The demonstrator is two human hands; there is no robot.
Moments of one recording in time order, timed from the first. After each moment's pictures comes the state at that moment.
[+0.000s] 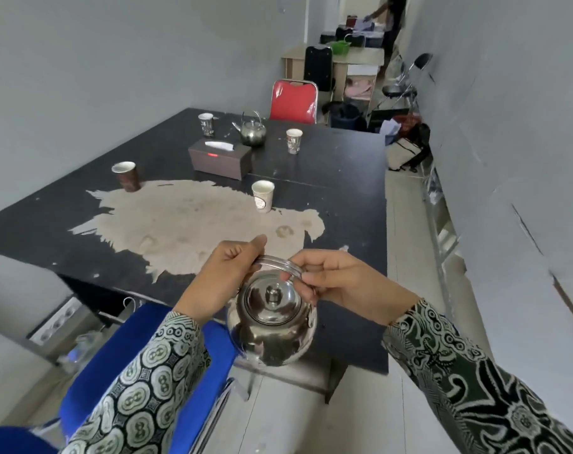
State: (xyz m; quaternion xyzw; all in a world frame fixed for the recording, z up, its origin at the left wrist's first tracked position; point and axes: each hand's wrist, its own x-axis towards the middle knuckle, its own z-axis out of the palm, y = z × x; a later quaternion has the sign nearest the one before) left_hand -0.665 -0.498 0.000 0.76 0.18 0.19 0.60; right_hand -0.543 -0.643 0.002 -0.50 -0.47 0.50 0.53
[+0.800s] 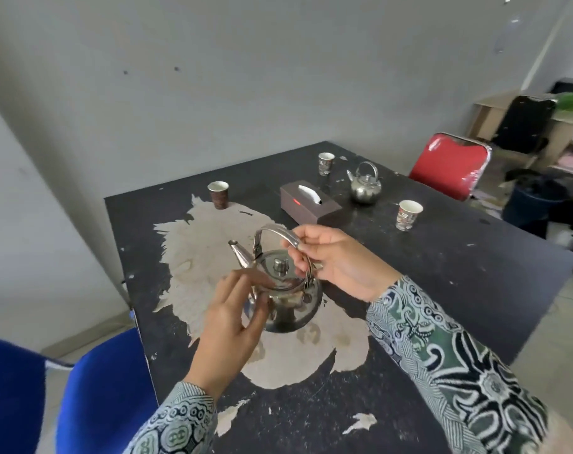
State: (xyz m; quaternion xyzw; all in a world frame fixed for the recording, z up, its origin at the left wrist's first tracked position) left_hand -0.455 -0.453 -0.031 0.77 0.41 0.45 0.22; right_hand -0.269 -0.427 0.037 -0.38 -0.55 0.62 0.41
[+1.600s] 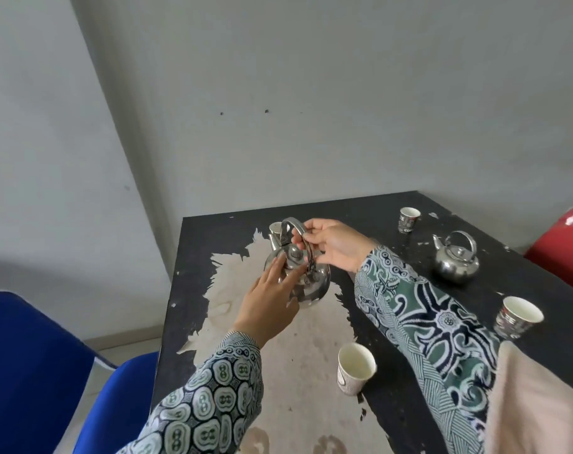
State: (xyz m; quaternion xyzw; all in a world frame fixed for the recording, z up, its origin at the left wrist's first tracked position) left_hand -0.409 -0.258 -0.030 0.77 0.61 0.19 0.04; right_hand -0.271 -0.186 0.057 -0.38 -0.57 0.67 0.30
